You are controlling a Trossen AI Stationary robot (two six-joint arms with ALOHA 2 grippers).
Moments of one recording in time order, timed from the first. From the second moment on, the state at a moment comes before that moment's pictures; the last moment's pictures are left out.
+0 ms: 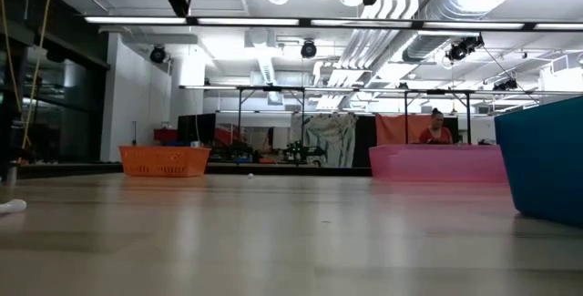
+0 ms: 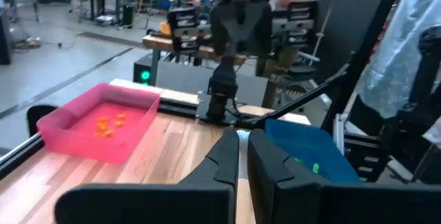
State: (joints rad) left arm 0.06 0.86 0.59 0.23 0.03 -0.18; right arm 0.00 1.25 0.90 0.31 0.01 0.27
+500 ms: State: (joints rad) left arm 0.06 0.86 0.59 0.26 0.03 -0.18; right arm 0.00 1.26 0.90 0.31 0.01 0.25
